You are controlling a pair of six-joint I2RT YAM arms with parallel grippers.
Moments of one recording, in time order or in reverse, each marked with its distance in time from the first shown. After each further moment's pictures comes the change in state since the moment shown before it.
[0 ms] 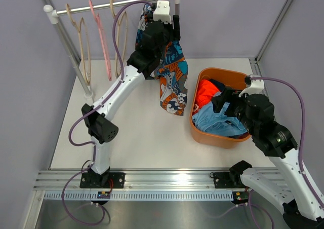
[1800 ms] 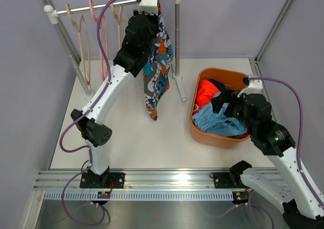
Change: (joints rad) left arm 0.048 -0.074 0.008 0.031 -0.129 0.191; right arm 0.000 0.001 -0.014 -0.013 0.015 0.000
